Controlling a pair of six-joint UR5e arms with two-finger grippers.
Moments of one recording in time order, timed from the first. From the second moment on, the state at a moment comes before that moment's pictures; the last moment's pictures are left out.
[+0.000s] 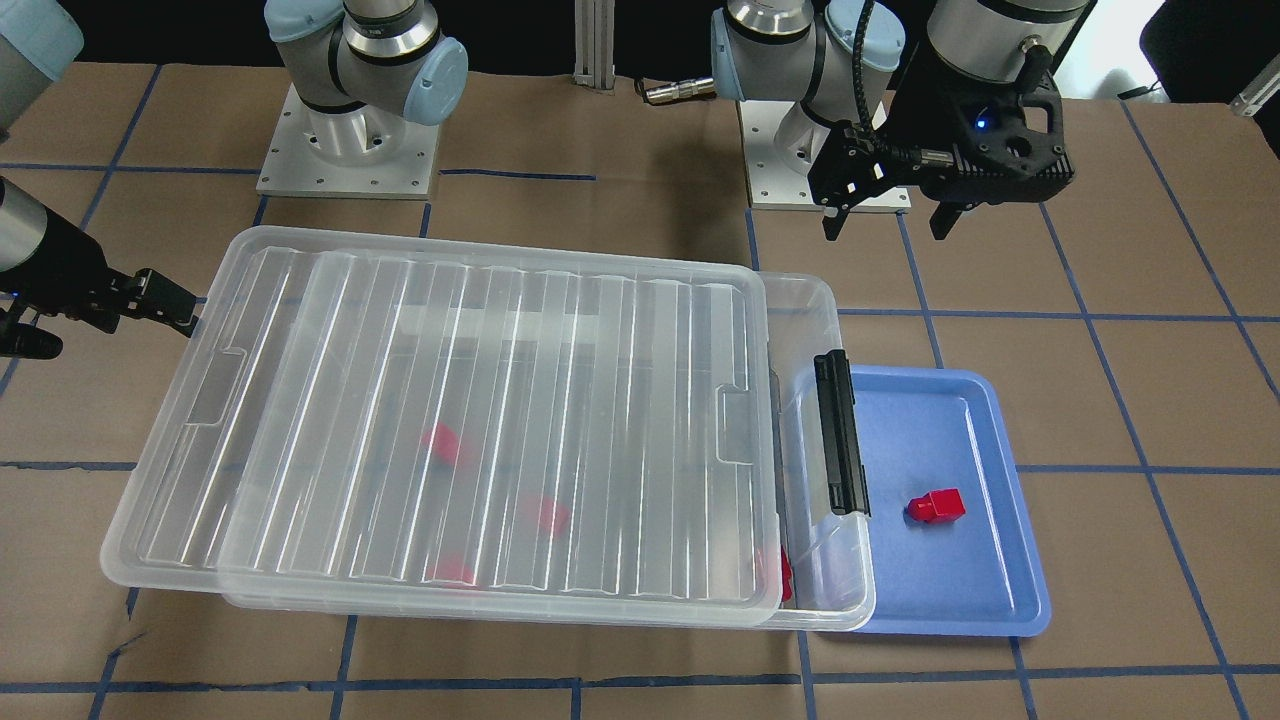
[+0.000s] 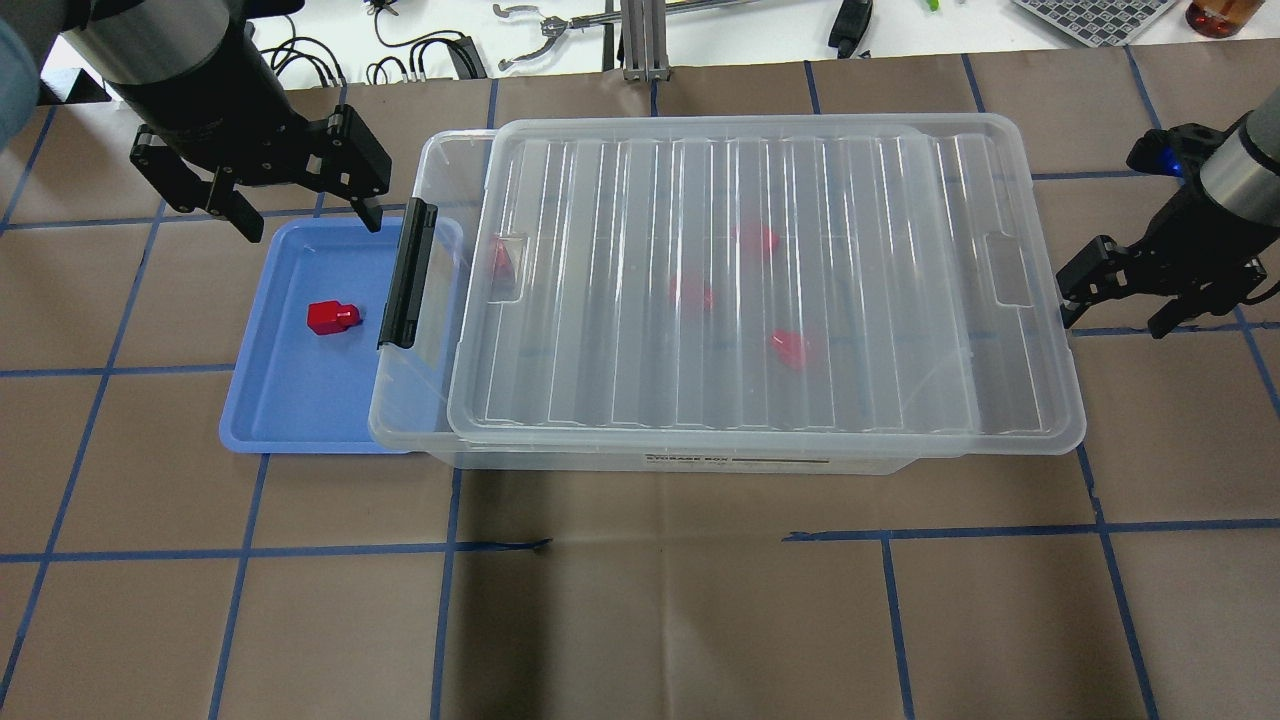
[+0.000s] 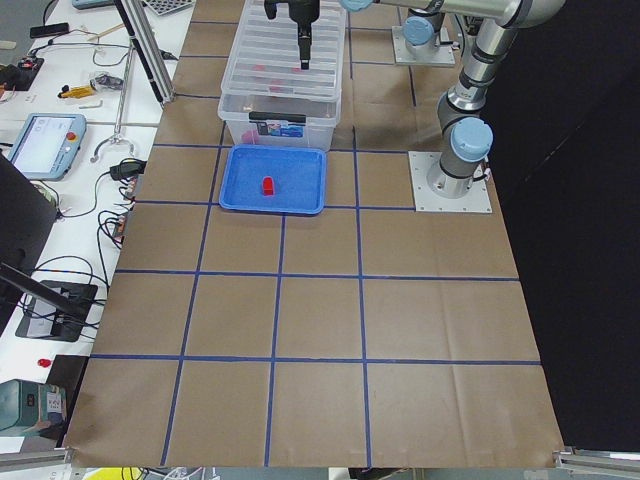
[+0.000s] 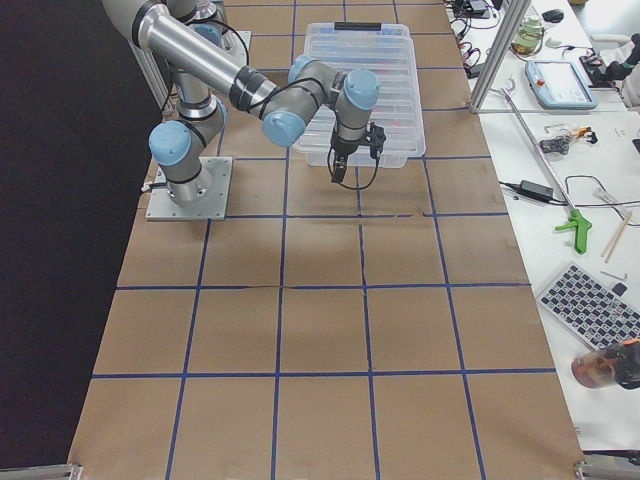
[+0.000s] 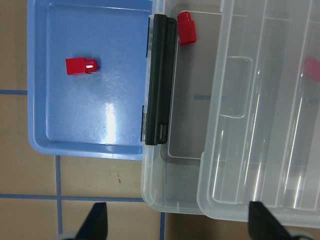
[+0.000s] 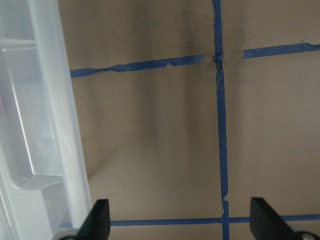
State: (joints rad) left arm -1.56 -1.56 -1.48 -1.67 1.57 -0.03; right arm 1.13 -1.49 1.84 -1.75 -1.51 -0.34
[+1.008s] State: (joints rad) left arm -1.56 -1.57 -1.47 -1.67 1.56 -0.03; right arm 1.19 -1.50 1.84 -1.74 -1.47 -0.31
